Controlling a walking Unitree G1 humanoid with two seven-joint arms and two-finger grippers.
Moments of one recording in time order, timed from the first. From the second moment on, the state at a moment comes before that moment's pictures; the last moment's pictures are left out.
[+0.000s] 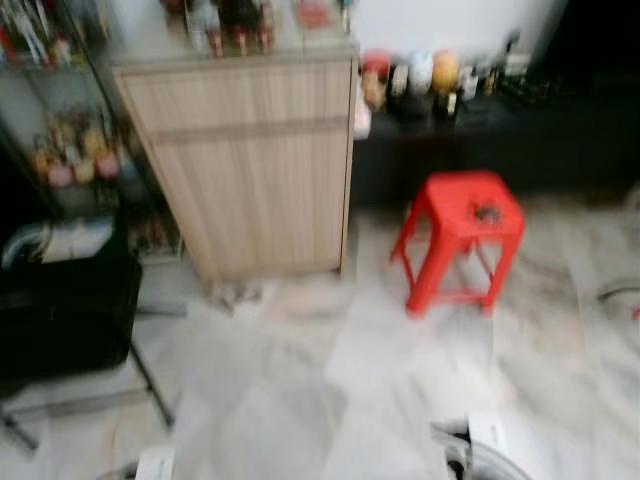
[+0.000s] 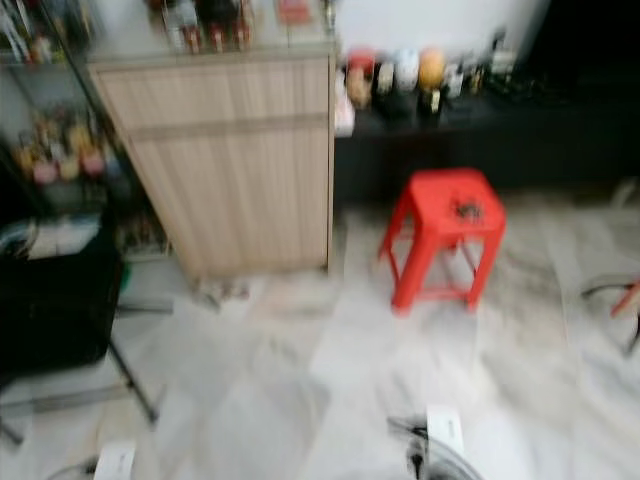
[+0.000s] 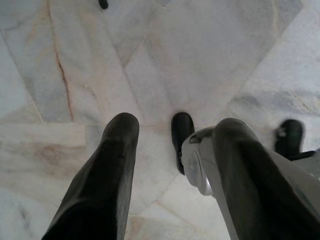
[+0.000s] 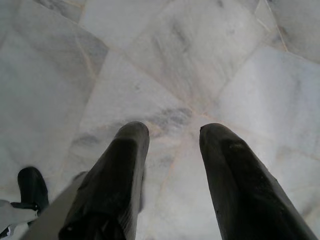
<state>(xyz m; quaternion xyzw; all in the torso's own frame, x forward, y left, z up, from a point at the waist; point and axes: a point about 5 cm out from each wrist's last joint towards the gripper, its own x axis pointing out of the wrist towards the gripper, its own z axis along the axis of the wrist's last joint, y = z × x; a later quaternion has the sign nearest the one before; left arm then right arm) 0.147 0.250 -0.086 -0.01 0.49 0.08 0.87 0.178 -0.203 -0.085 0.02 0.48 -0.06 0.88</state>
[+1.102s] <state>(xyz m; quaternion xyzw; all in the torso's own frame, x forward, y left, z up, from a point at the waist) 0.147 0.244 -0.088 -0.04 0.48 0.10 0.87 0.179 -0.210 -0.083 0.02 0.47 -0.07 0.88</state>
